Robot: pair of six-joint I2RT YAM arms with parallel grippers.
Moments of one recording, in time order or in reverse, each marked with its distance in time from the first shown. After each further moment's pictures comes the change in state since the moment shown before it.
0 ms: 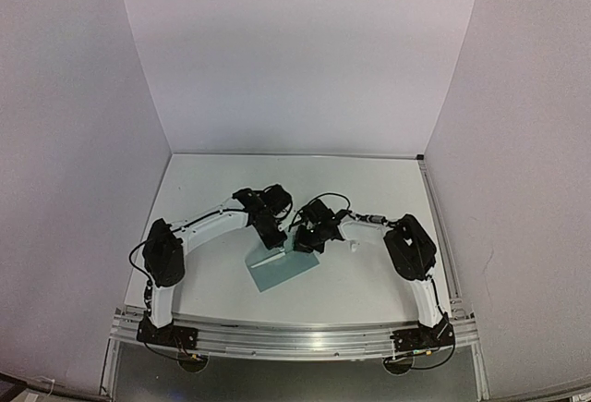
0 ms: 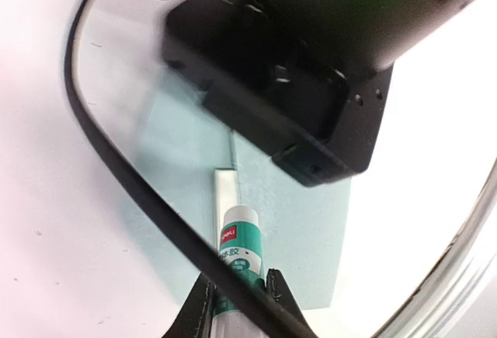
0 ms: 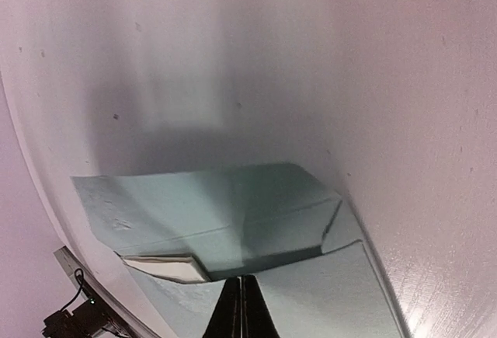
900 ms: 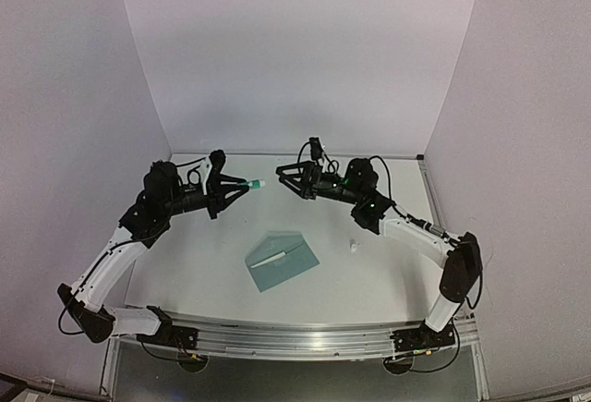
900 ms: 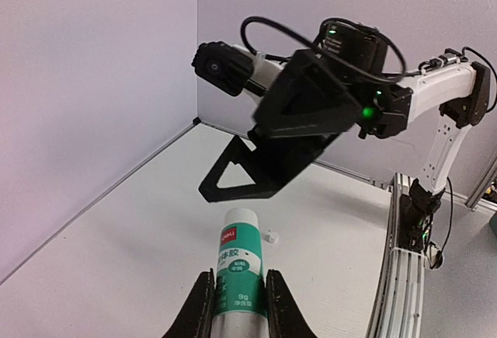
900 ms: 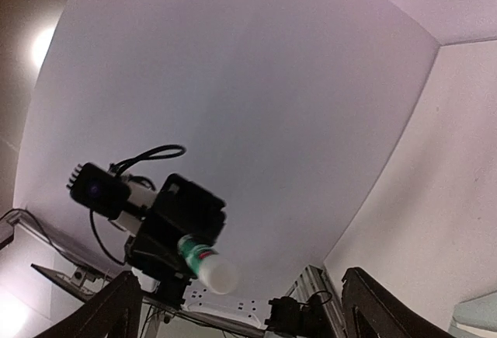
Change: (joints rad) left arm 0.256 -0.835 -0.468 0.732 0.425 -0.173; right arm -0.009 -0.469 -0.083 0.793 -0.224 0.164
